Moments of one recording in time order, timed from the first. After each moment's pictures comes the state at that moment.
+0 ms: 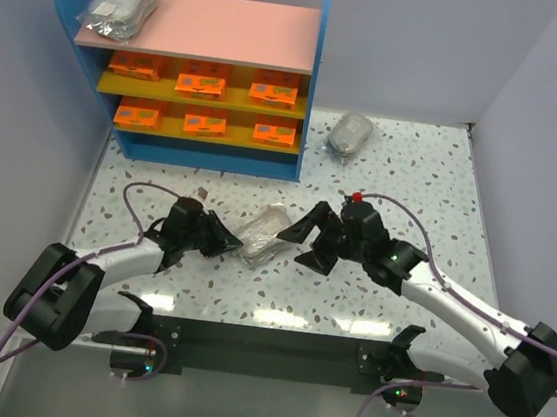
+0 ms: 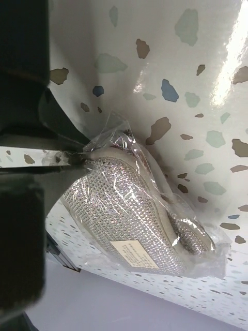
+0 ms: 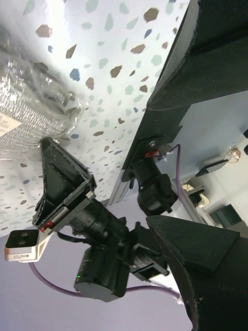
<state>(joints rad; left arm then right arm) -0.42 1.25 0.36 0.17 0.26 -1.03 0.77 1.11 0.76 -0.28 -0.20 1.37</state>
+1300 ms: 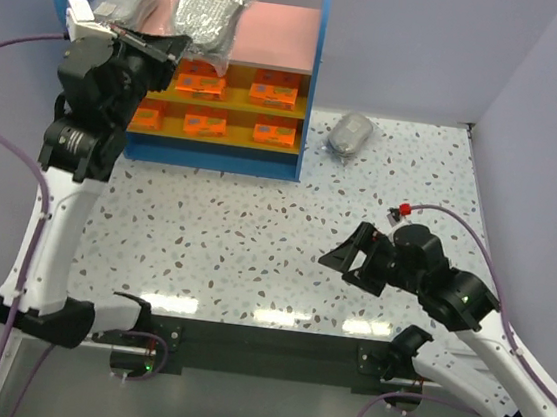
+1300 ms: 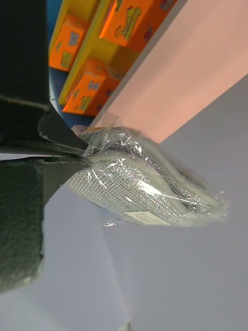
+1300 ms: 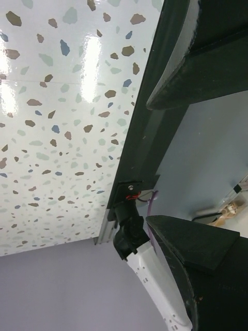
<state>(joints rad) -0.29 1.20 1.75 -0.48 -0.15 -1.12 0.73 0.70 0.88 -0.84 -0.11 1.10</state>
